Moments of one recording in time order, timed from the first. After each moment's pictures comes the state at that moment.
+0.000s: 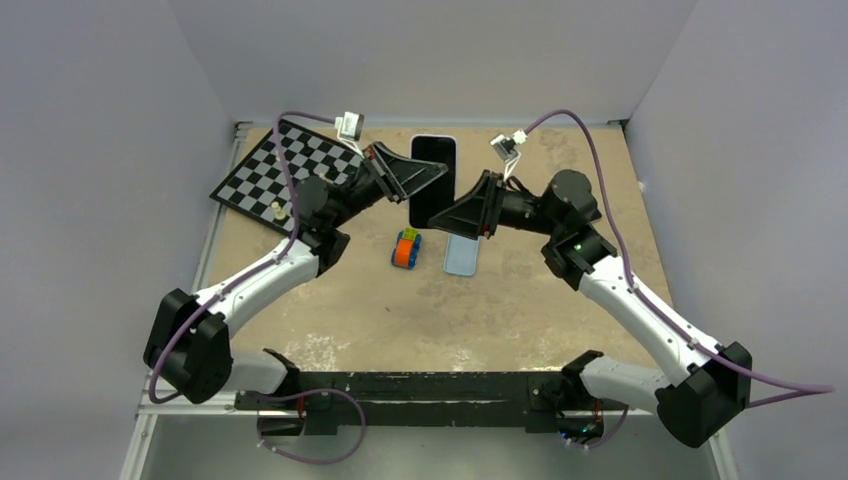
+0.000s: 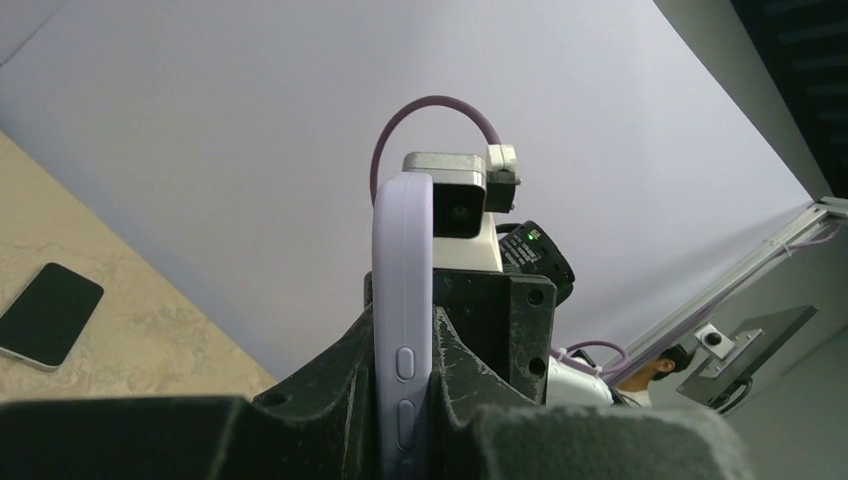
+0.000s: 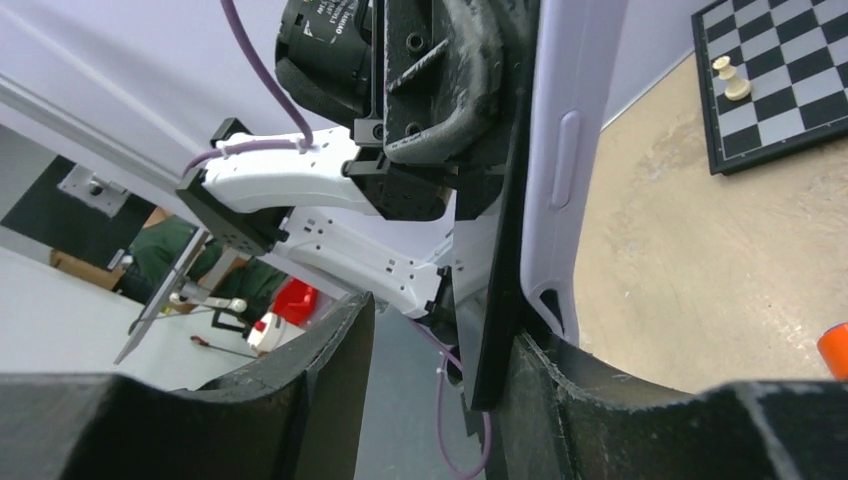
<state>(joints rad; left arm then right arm) -0.57 1.34 0.93 0.90 0.51 -1.23 0.55 1.13 0.98 0.26 -0.77 0.88</state>
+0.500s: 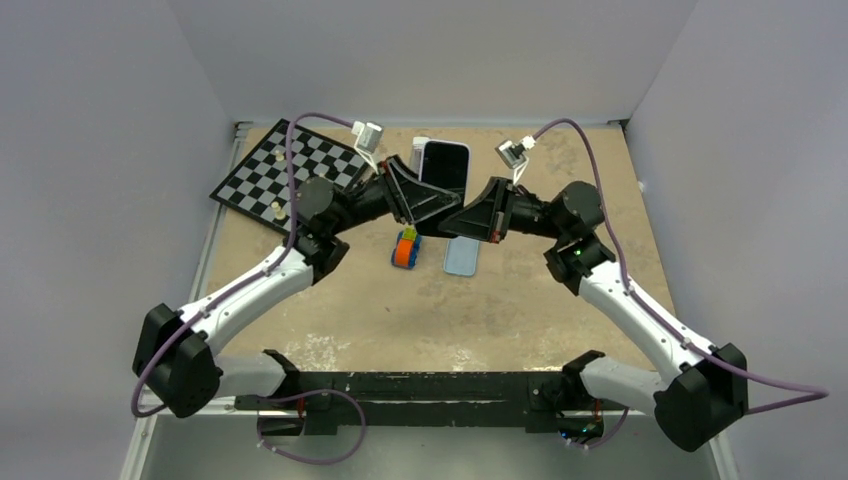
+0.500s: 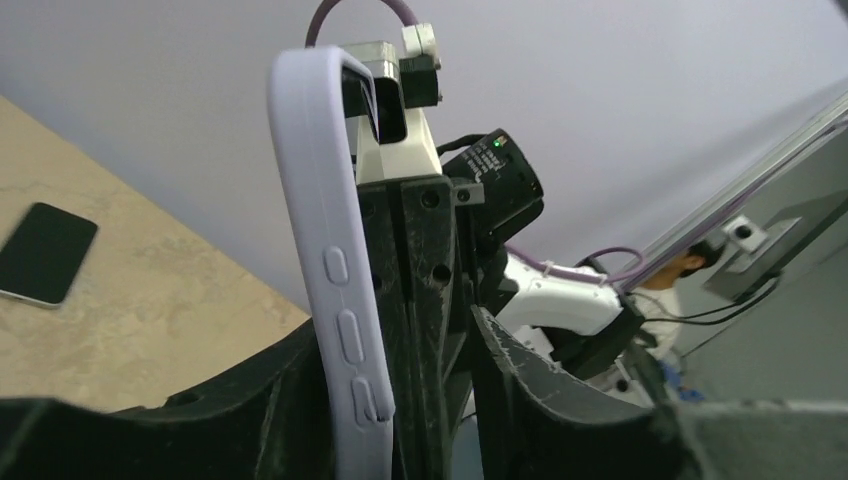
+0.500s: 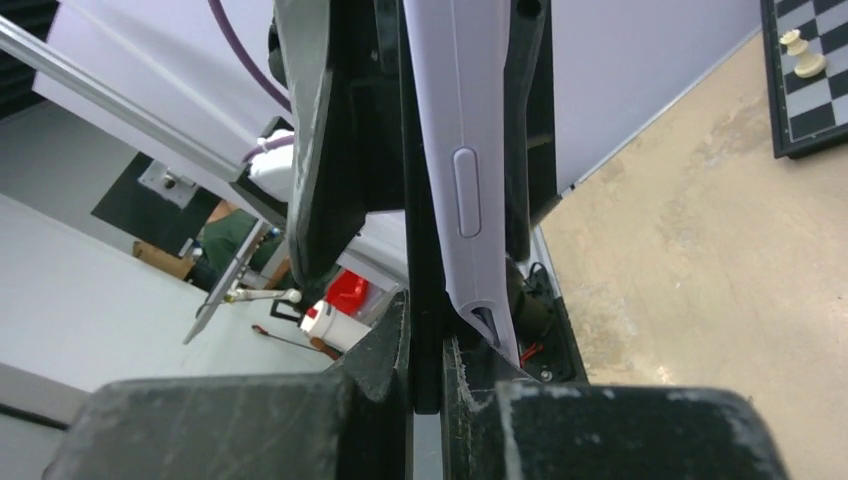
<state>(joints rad) -0.63 1.30 0.96 0.77 0.59 -1.10 0.48 1.12 0.87 0.50 -0.91 1.09</state>
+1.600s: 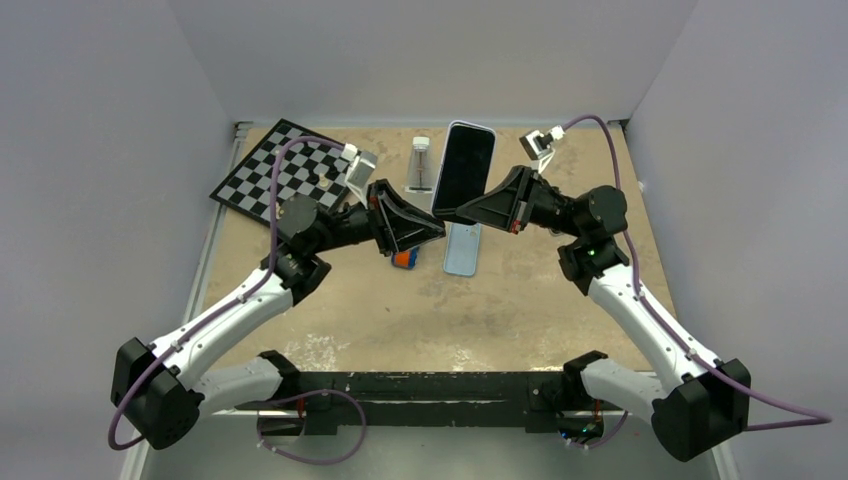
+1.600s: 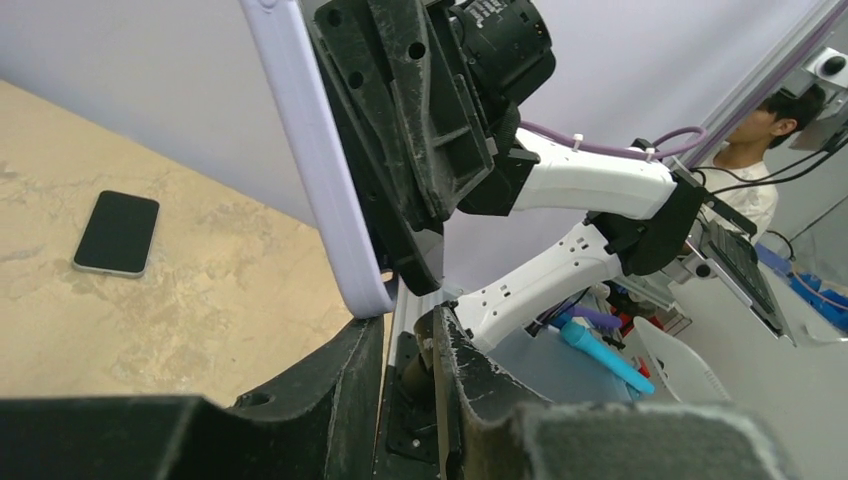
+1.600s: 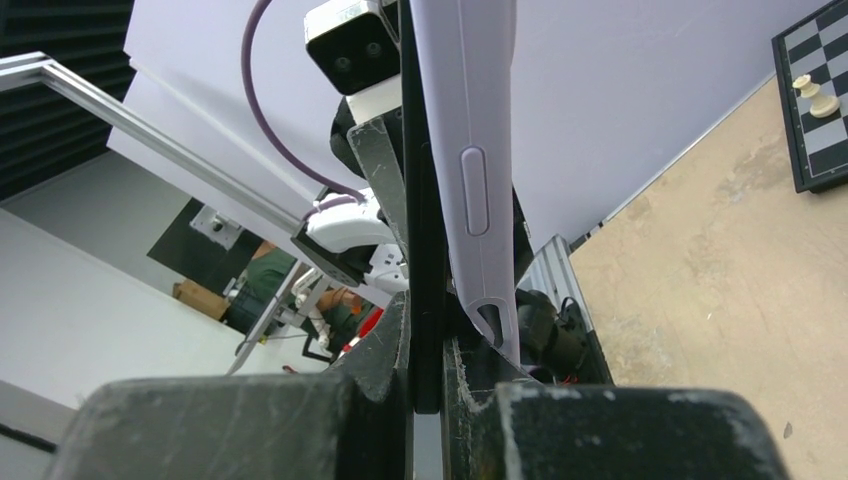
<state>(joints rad) -0.65 1.09 0.85 0.57 0.73 -0.75 0.38 1.06 0.86 0.63 -0.93 1.30</state>
